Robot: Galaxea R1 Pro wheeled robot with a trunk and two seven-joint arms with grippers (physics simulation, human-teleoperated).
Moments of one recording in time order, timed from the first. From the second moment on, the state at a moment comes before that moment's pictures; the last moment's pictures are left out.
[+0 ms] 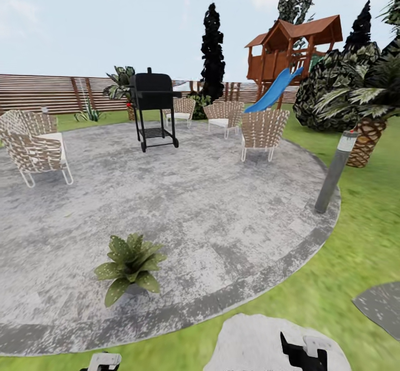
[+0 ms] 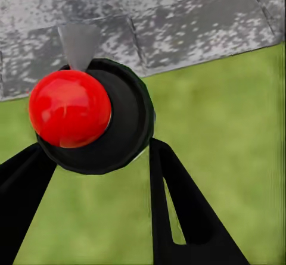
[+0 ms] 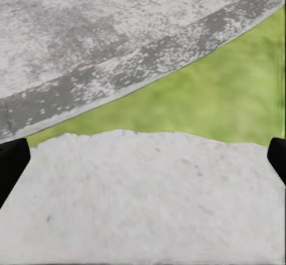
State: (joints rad) left arm -0.39 0.13 0.10 -0.11 -0.09 -0.28 -0.14; right arm -0.39 -0.11 -0.21 -0.15 0.03 -0.57 0.08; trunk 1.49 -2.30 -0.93
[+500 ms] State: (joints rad) left arm -0.37 0.13 0.10 -0.11 -0.09 -0.30 -0.14; right arm -0.39 -0.11 -0.21 -0.15 0.03 -0.57 0.08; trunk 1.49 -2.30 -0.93
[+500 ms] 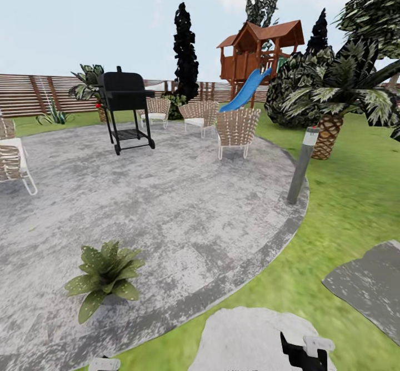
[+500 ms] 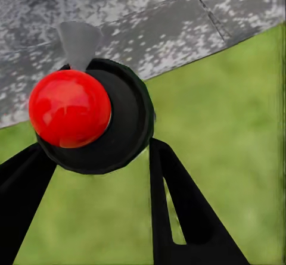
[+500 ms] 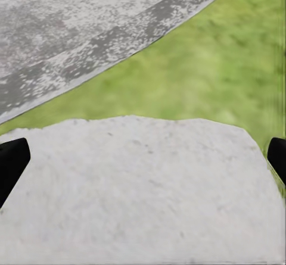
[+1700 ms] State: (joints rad) left arm -0.37 0.12 0.10 -0.11 -0.09 -0.30 -0.14; right arm -0.38 -0.11 -0.21 -0.15 0.03 -0.57 0.08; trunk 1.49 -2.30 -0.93
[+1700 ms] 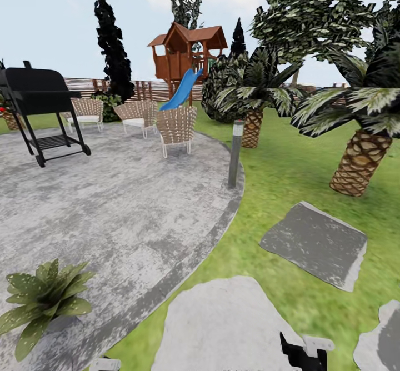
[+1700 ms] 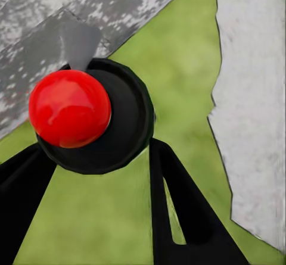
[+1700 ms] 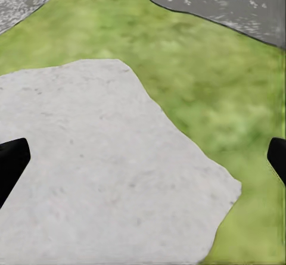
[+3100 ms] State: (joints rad) left arm -0.37 0.12 0.10 -0.11 -0.09 -0.30 -0.14; right arm -0.38 -0.11 -0.21 -0.13 0.03 -0.57 0.08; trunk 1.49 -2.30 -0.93
